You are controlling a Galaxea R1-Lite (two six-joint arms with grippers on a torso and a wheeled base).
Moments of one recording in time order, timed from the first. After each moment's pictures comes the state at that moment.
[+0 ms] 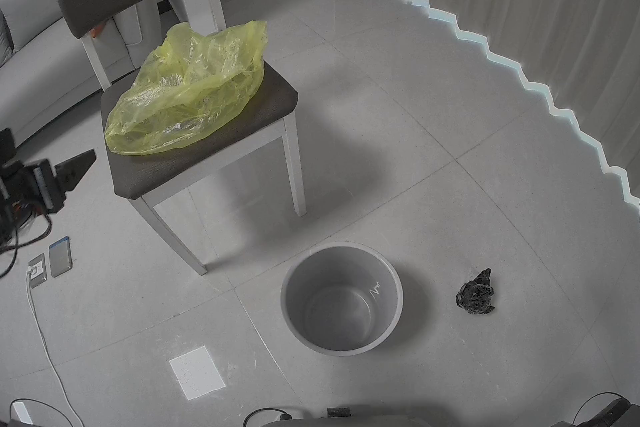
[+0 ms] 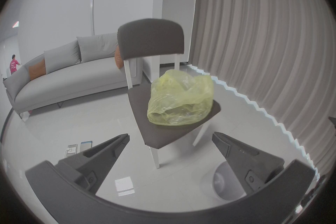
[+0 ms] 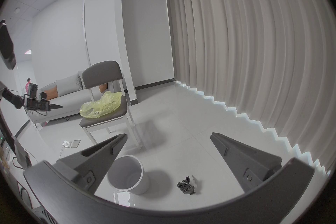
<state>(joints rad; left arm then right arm) -0.02 1.11 -0.71 -0.23 0.00 -0.09 0.02 0.65 -0.56 -0.13 0.13 0.04</state>
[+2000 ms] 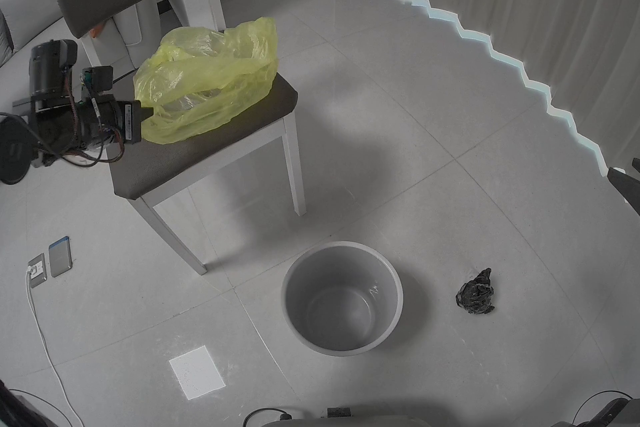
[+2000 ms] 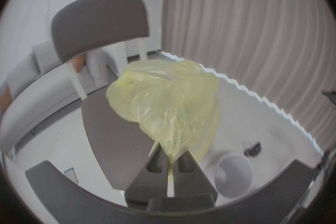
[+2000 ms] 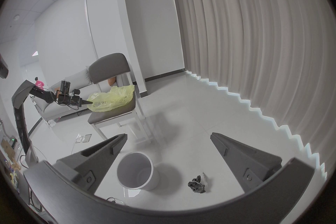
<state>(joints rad) -0.06 1.64 -1.24 -0.12 -0.20 0.10 0.13 0.87 -0.68 -0.13 0.15 0.05</state>
